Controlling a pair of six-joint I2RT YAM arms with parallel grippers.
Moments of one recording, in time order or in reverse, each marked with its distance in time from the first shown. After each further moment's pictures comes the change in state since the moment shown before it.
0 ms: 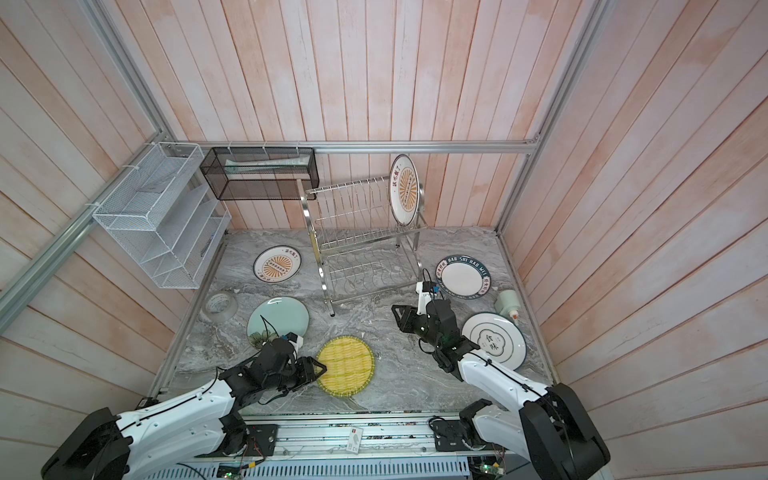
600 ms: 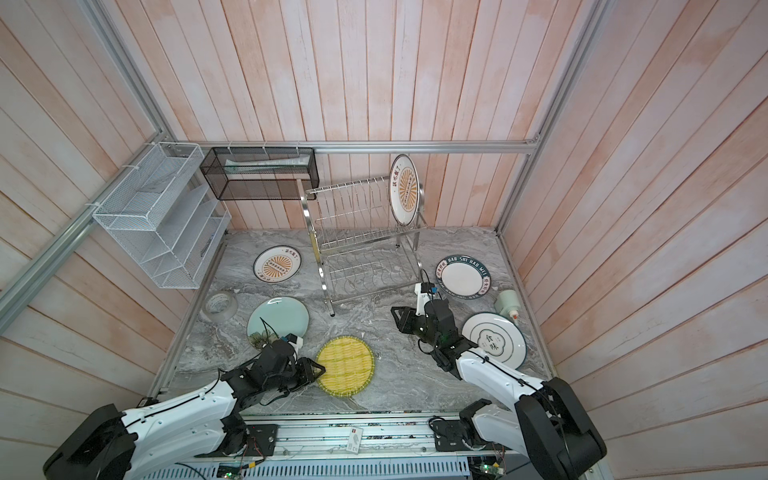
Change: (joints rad) left arm -0.003 0.024 -0.027 0.066 -0.007 -0.029; right arm 0.000 0.034 0.000 0.005 -0.009 0.001
